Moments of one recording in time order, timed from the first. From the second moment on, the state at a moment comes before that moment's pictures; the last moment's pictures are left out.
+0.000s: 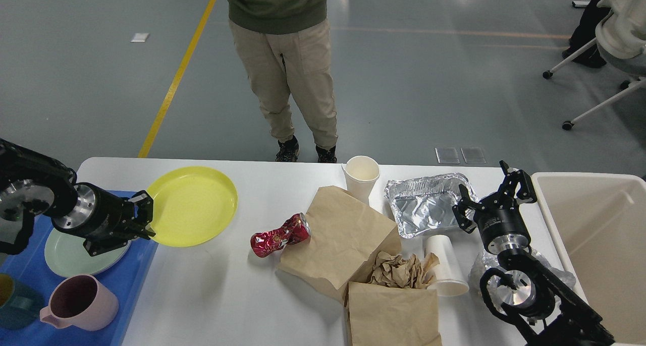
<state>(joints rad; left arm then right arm) -1.85 0.49 1.44 -1.41 -0.53 -0.37 -0.04 0.23 -0.17 1.13 0.98 -0.30 0.05 0.40</state>
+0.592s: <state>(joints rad) -2.16 0.55 1.61 -1.51 -0.55 -0.56 -0.05 0.23 -0.17 1.13 0.98 -0.30 0.05 0.40</state>
